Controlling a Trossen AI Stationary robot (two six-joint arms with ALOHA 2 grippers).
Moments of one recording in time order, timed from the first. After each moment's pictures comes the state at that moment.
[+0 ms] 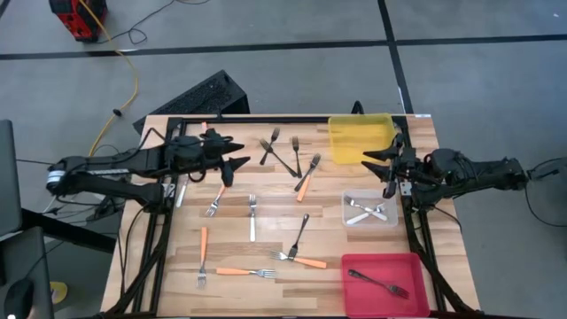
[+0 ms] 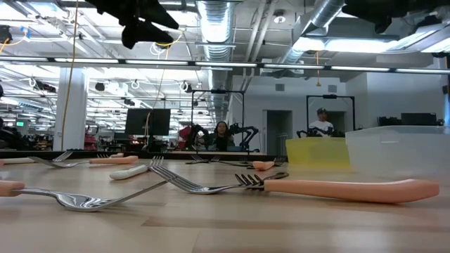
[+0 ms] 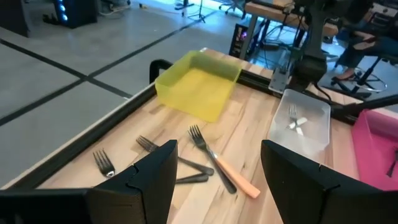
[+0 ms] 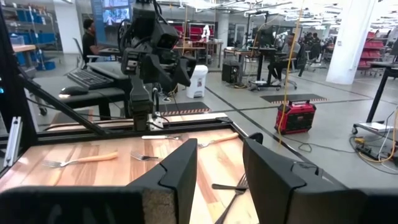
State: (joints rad) left arm 0.16 0.93 0.79 -0.20 -0.25 -0.26; right arm 0.12 0.39 0.53 -0.11 0.40 -0.03
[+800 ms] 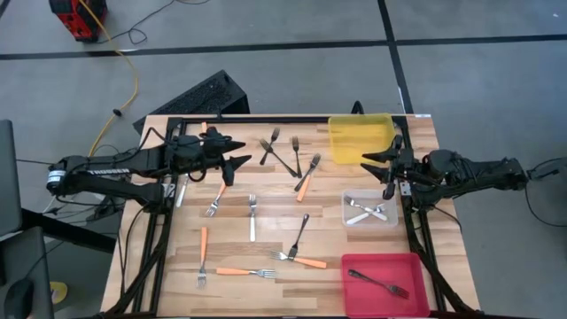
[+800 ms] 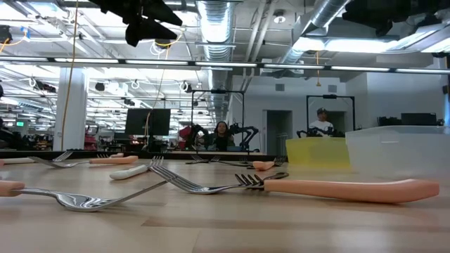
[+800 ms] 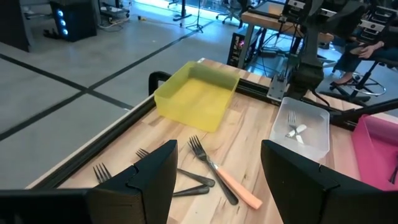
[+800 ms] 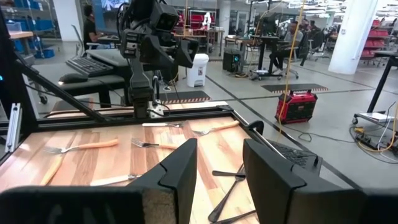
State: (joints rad) left arm 0.16 0.93 0.79 -0.16 -0.25 -0.21; right arm 0.12 0.39 0.53 -0.17 0.40 -0.02
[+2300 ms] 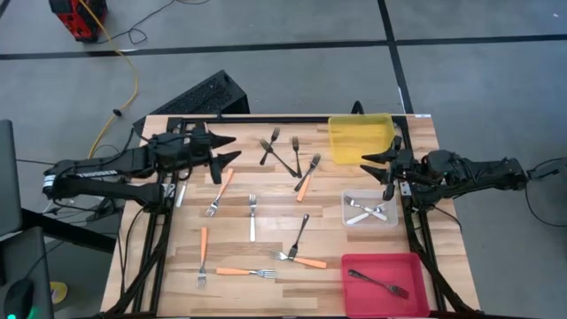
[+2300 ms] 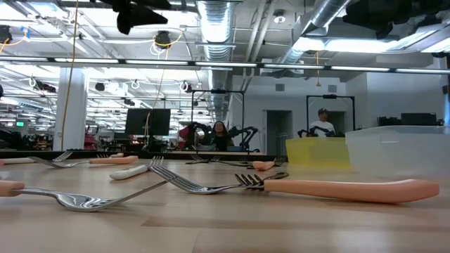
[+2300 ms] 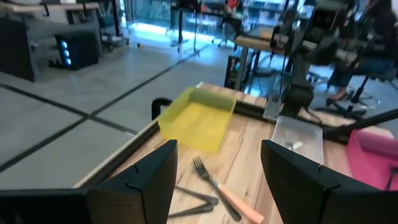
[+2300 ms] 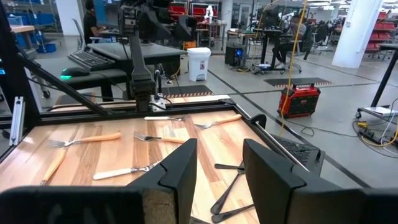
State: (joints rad) left arm 0.16 0.80 0.79 -0.18 -0.25 -0.15; right arm 0.12 0.39 0.53 -0.20 0.39 0.00
